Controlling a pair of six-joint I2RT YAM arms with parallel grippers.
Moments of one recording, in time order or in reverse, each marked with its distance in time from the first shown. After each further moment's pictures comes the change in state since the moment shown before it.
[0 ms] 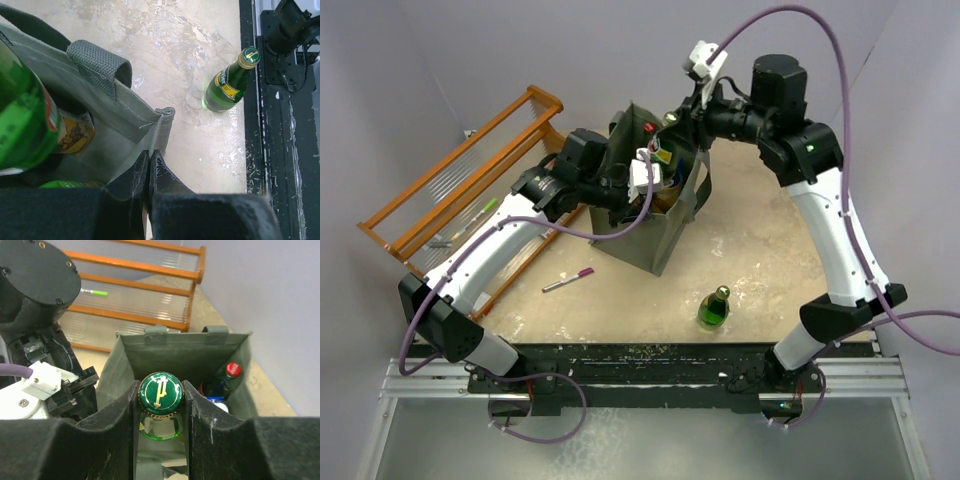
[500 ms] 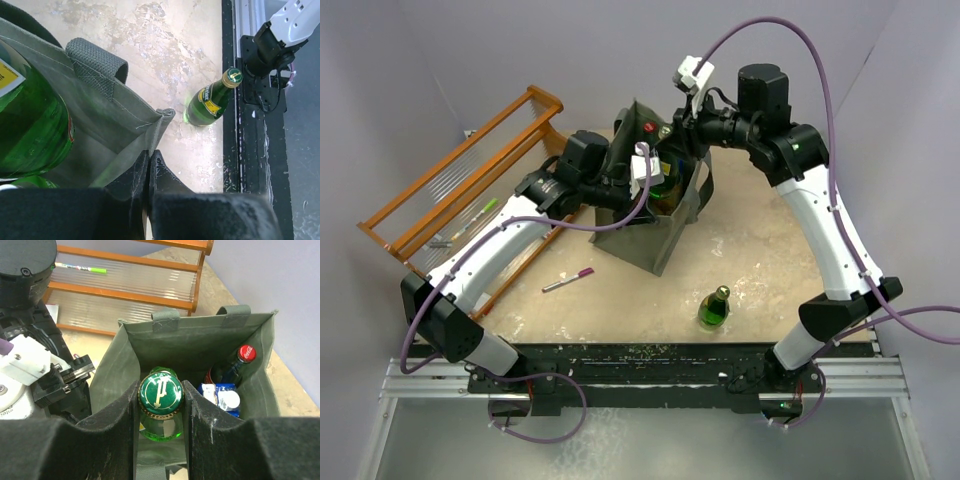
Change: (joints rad) left arm 0.000 -0.001 -0.043 0.087 0.050 -0.172; right arm 0.019 0.017 -0.093 -0.008 0.005 -0.016
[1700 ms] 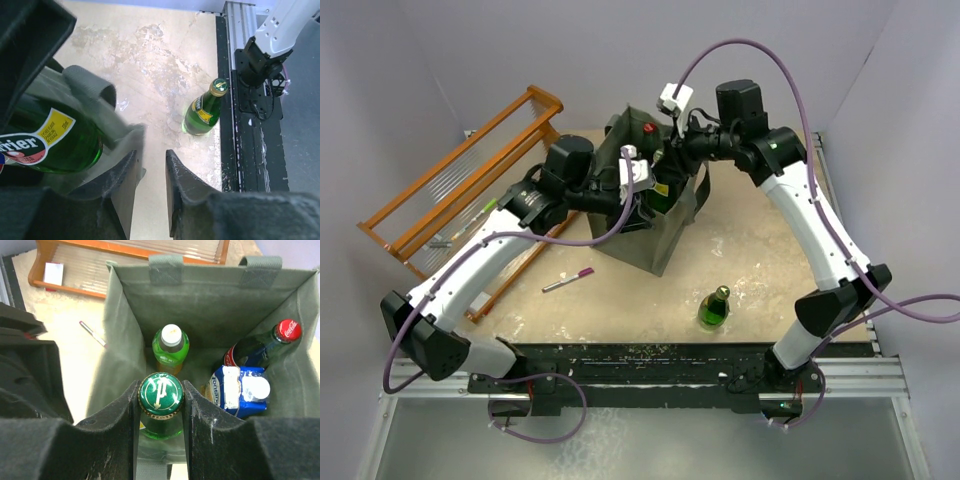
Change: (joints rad) left arm -0.001 -0.108 -0.077 0.083 0.003 -0.034; right arm 0.006 0.031 -0.096 -0.060 -0.041 -0.089
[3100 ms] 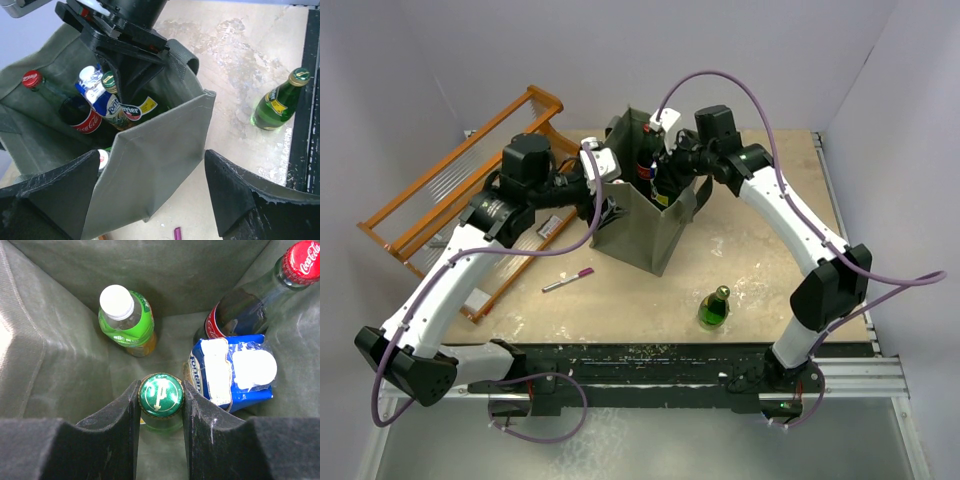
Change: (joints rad) left arm 0.132 -0.155 -0.048 0.025 -0.171 0.101; right arm 0.006 0.040 -0.268 0.198 0.193 0.005
